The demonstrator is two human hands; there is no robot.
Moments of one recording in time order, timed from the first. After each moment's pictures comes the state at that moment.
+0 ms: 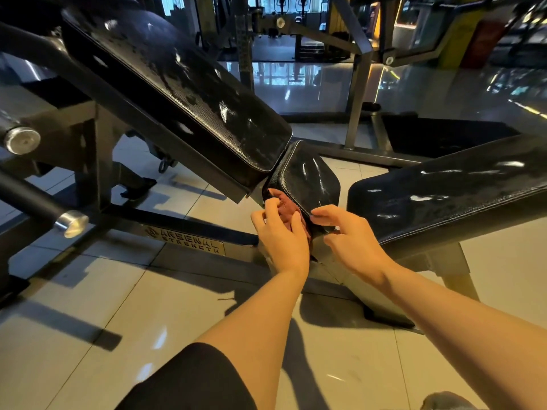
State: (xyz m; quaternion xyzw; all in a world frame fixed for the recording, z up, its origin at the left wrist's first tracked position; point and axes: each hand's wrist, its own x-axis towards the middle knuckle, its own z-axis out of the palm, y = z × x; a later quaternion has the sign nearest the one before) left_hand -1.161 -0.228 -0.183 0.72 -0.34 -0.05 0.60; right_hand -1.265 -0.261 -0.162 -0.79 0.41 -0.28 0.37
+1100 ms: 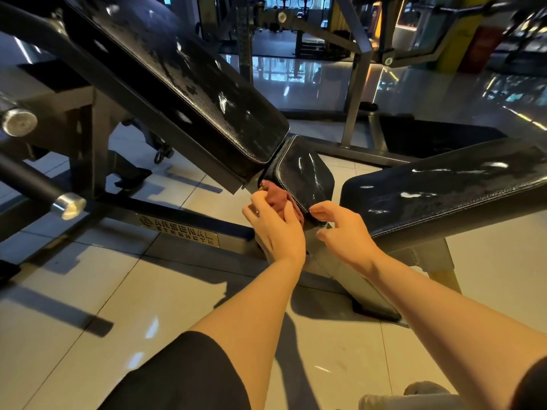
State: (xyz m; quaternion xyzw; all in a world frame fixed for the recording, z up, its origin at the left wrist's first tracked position) left_hand -1.171 -0.224 -0.174 0.72 -0.27 -0.07 0.64; right_hand -1.268 -0.259 -0.159 -0.78 0.44 -0.26 0.37
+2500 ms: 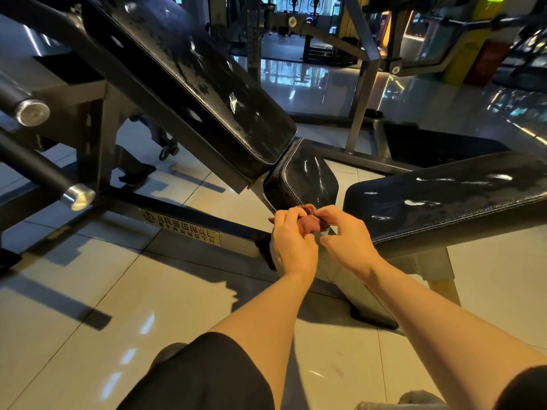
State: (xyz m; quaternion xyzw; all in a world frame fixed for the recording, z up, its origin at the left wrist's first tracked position) left_hand -1.180 -0.221 -0.198 0.72 -0.40 -0.11 0.56; right_hand -1.268 -0.259 -0.165 -0.80 0.42 -0.27 0.34
